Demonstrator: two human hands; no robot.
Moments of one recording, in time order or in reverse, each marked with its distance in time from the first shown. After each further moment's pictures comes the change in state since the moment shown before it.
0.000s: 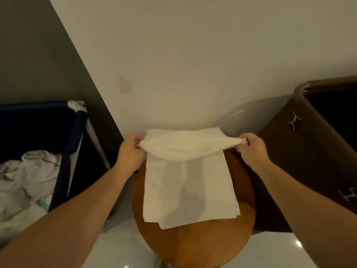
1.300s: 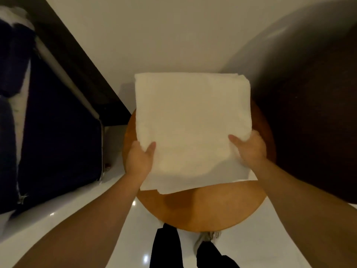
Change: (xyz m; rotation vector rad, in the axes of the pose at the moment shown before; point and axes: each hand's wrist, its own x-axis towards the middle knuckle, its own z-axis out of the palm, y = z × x) left_hand -0.026 -0.216 0.110 0.205 0.012 -0.328; right_hand 0.001 0.175 0.151 -0.214 -0.087 0.310
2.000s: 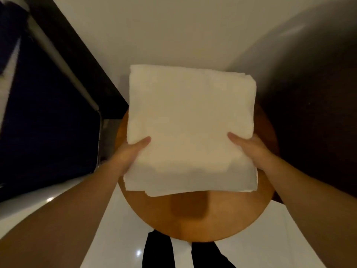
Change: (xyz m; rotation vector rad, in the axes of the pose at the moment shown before) left_hand 0.028 -0.003 -0.004 -0.458 -0.286 -0.342; right_hand 0.046 0.009 0.000 0.444 -0.465 0.048
